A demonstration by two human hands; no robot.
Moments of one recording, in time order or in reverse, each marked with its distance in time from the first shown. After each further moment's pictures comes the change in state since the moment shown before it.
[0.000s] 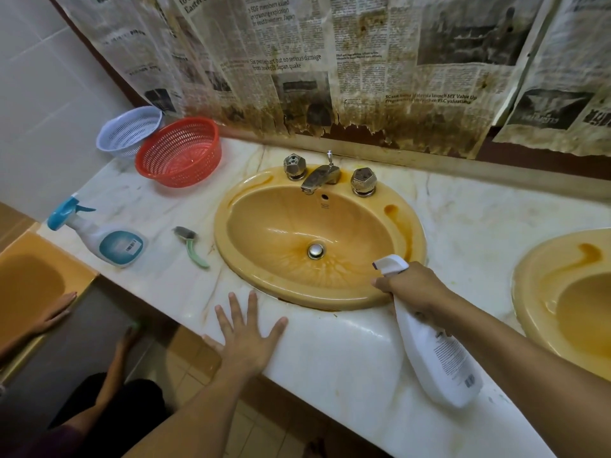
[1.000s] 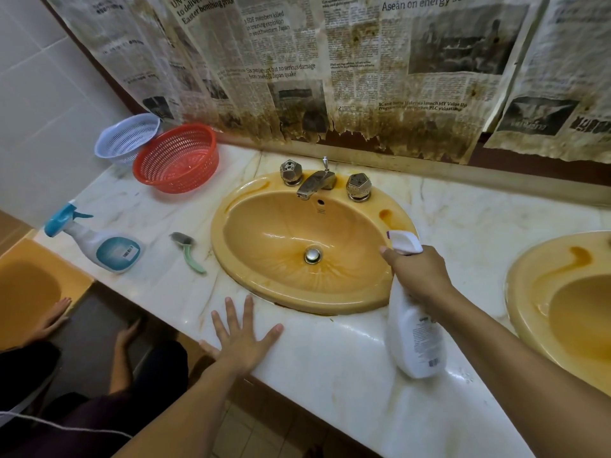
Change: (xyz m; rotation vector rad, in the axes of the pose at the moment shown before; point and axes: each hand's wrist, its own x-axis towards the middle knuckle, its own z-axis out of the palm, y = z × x) left_hand 0.003 0.002 -0.016 0.006 -0.122 -0.023; right_hand 0.000 -0.016 -0.010 0.222 0.276 -0.039
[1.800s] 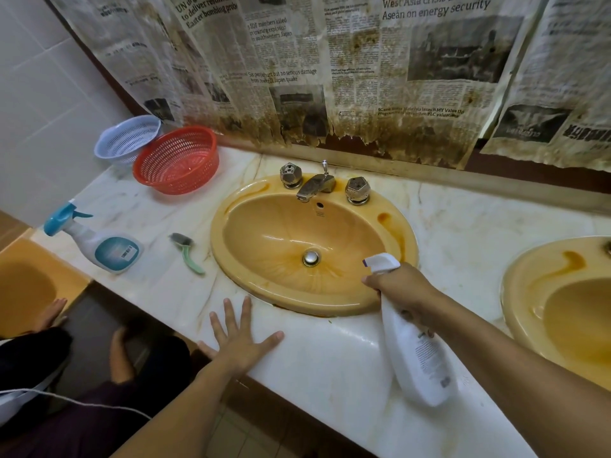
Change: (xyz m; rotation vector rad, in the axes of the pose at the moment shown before) left_hand 0.003 -0.005 -0.001 -0.036 -0.012 0.021; right_hand -0.009 0.004 0.011 -0.158 -0.249 0.097
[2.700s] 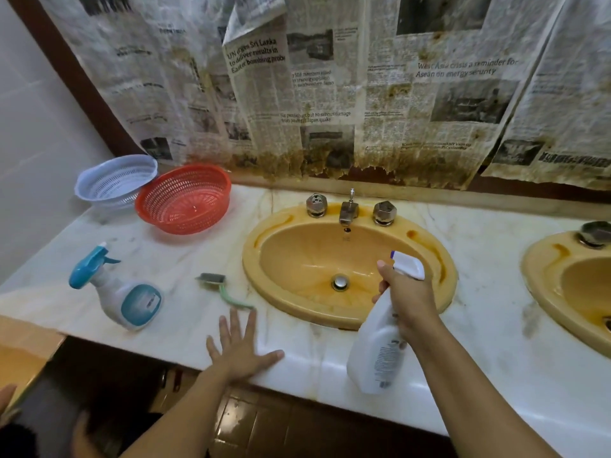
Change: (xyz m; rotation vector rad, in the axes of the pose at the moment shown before) left_hand 0.113 -0.136 -0.109 0.183 -0.051 0.386; right_hand -0.046 -0.086 0.186 0.615 0.547 -0.065
